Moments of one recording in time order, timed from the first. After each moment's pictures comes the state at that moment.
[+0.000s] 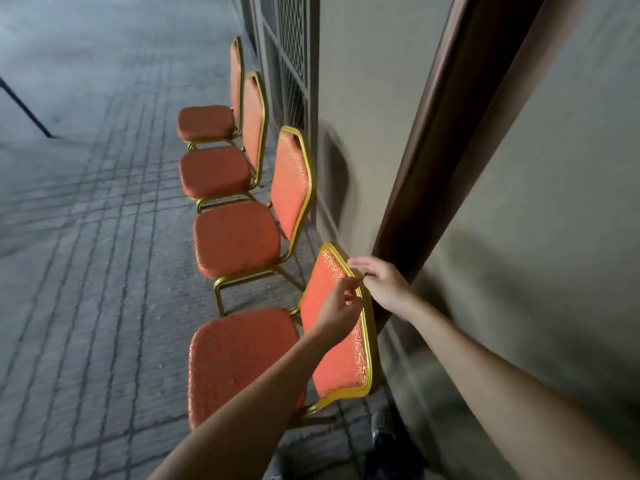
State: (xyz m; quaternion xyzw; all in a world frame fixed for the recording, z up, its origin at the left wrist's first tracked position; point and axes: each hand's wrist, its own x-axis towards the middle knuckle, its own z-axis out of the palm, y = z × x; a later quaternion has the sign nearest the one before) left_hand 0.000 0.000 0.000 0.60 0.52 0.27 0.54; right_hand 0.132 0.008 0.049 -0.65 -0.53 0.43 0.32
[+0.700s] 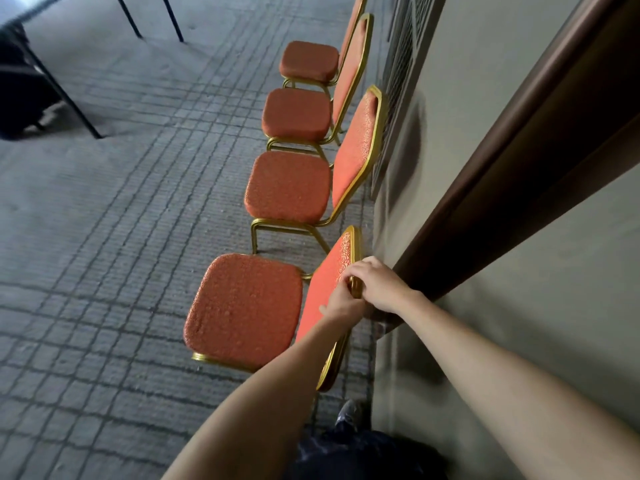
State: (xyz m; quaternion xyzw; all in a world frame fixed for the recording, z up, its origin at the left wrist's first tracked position) left_hand 0.095 0.040 -0.078 0.37 0.73 0.24 0.52; right_hand 0.192 0.098 -0.015 -0.47 -0.83 0.29 -0.06
